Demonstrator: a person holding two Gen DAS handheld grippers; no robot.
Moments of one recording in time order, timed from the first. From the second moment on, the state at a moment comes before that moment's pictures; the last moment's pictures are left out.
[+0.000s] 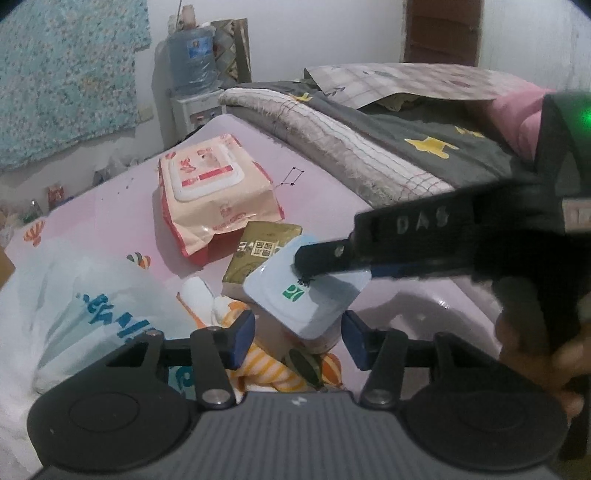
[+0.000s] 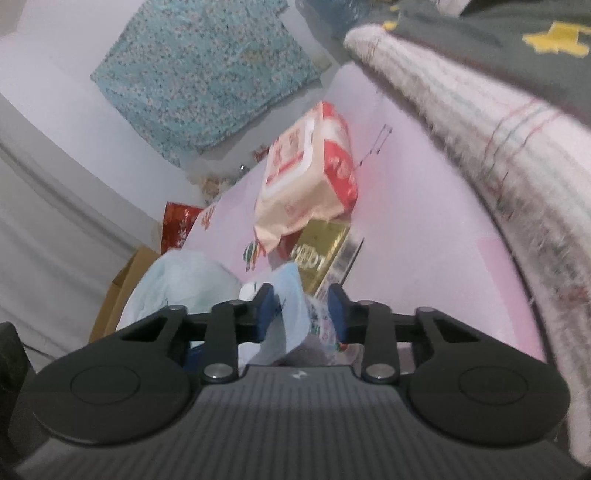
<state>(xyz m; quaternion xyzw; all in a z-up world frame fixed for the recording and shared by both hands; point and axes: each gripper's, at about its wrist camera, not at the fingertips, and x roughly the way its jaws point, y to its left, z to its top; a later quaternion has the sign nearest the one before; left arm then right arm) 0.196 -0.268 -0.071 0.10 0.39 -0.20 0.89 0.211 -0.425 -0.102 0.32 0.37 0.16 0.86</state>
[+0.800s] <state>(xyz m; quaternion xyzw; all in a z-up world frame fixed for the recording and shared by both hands) 0.131 -0.270 -0.015 0.07 0.35 -0.25 0.90 0.117 -0.430 -0.030 0.29 0.32 0.16 0.88</state>
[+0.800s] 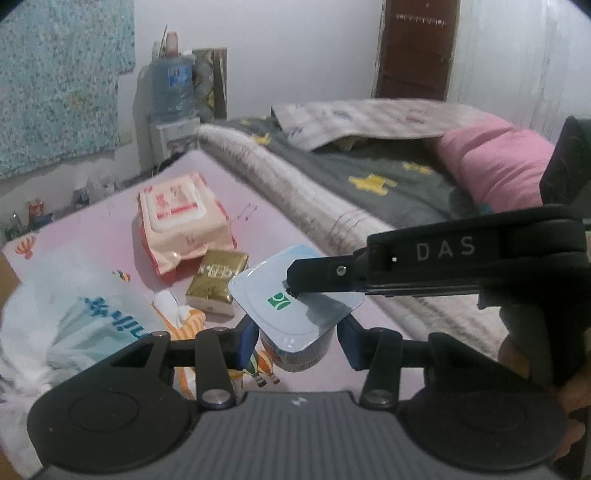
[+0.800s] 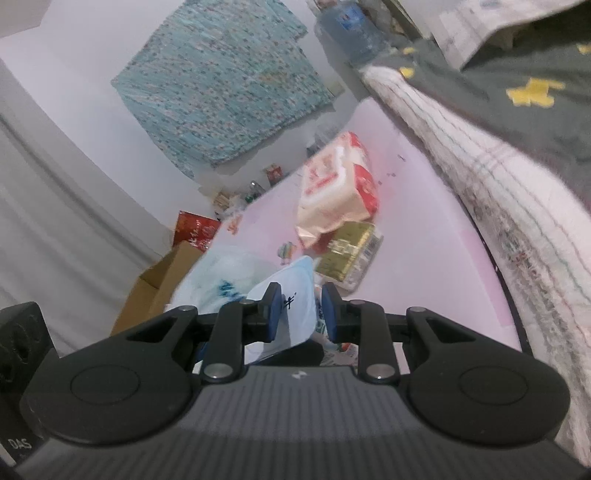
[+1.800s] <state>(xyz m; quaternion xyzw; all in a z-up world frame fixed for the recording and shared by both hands) 0.032 -0.017 0.091 0.00 0.26 -0.02 0.96 0.080 -0.121 0.111 0.18 0.32 0.40 0.84</state>
